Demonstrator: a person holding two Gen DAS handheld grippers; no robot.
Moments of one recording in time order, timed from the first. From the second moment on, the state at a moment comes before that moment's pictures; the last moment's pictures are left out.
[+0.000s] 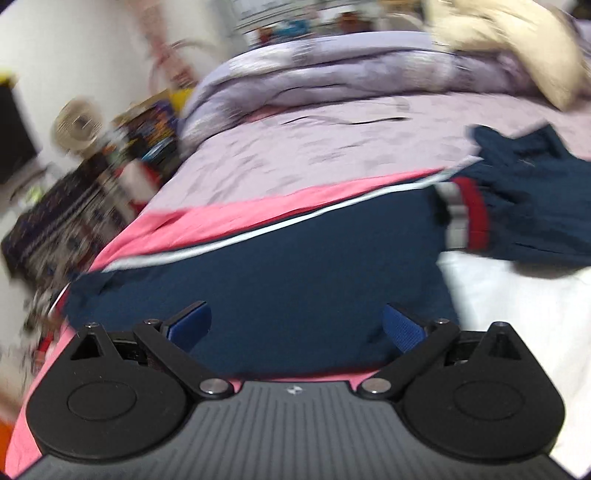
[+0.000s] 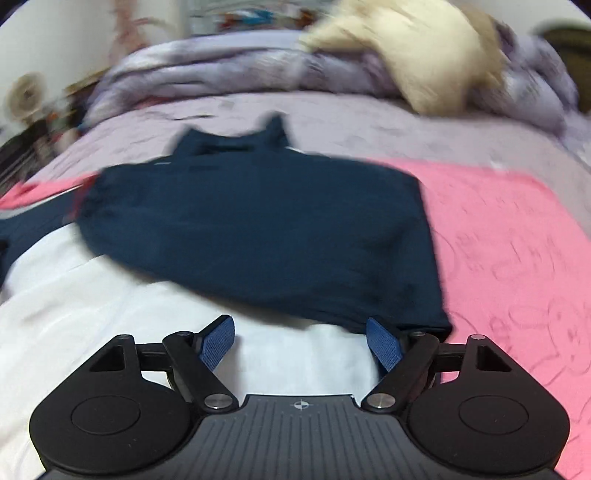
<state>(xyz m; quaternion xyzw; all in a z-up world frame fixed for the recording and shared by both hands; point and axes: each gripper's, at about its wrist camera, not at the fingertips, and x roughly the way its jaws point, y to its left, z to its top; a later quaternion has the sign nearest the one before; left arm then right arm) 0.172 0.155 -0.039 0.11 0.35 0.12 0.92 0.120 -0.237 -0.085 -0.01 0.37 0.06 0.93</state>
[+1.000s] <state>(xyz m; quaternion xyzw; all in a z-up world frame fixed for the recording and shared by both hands) 0.182 0.422 -0.068 -0.37 0.23 0.37 0.82 0.092 -0.162 -0.124 -0.03 0.34 0.12 0.93</state>
